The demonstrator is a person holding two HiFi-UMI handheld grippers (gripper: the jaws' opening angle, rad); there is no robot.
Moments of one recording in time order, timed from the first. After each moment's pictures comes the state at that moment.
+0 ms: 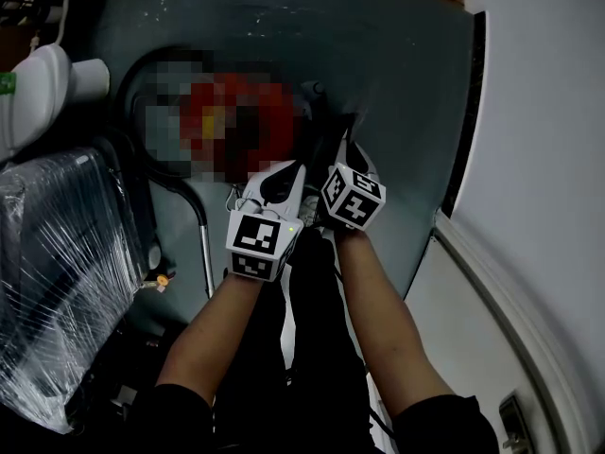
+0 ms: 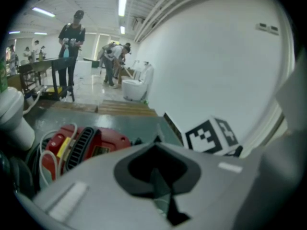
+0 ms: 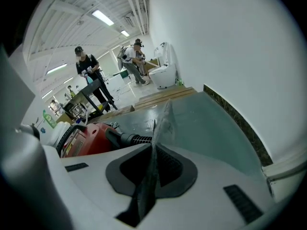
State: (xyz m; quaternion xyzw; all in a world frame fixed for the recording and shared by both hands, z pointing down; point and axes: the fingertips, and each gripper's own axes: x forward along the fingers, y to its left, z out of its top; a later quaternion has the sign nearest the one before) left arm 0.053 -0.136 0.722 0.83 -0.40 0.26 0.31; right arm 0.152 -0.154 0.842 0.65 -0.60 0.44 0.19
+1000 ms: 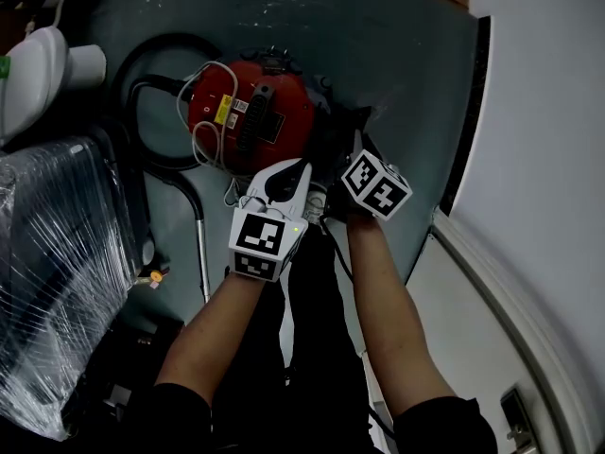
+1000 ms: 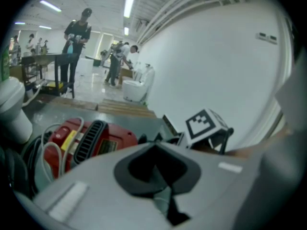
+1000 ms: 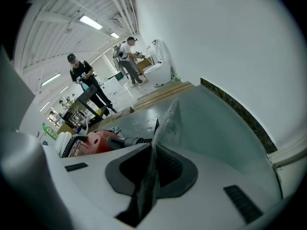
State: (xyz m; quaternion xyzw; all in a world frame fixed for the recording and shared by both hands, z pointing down) left arm 0.028 -0.124 0.727 0.83 -0.39 0.23 0.33; right arm 0.146 -0.164 0.840 0.65 -0.57 0.48 0.15
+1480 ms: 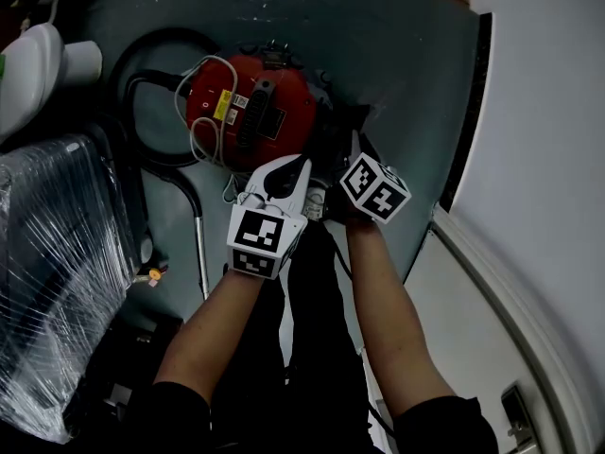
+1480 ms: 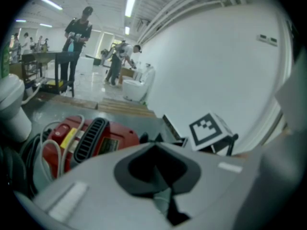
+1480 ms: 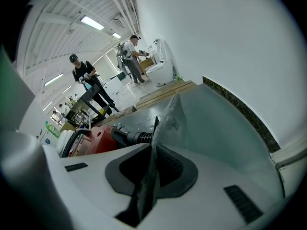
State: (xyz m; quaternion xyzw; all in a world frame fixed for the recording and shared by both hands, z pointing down) left arm 0.023 -0.125 0.735 0.83 -0.39 0.22 0.33; right arm 0.136 -0.155 0.846 0.64 -0.58 0.48 0.15
